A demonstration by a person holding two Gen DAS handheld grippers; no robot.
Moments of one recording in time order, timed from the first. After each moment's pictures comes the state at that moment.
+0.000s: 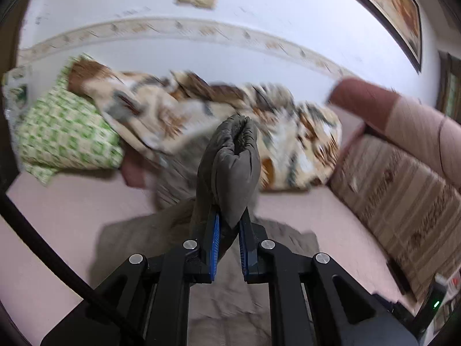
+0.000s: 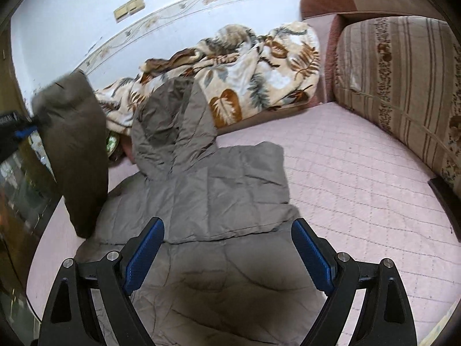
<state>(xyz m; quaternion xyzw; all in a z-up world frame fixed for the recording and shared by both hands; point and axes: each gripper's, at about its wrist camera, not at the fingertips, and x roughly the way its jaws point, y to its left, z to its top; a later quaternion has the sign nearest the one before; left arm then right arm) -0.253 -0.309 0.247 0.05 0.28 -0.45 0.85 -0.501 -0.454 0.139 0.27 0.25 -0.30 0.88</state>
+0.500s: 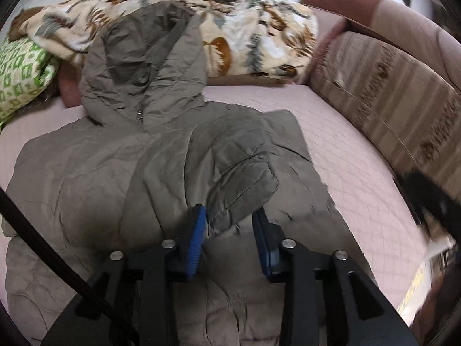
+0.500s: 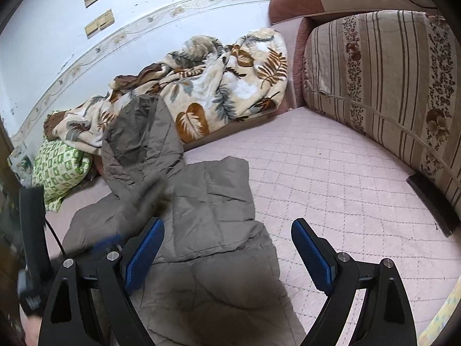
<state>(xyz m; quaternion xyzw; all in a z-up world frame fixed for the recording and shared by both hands) -0.323 -0.378 0.093 0.15 0.40 -0.49 0.76 -0.512 -0.483 0.138 0.28 0.23 -0.36 0.86</state>
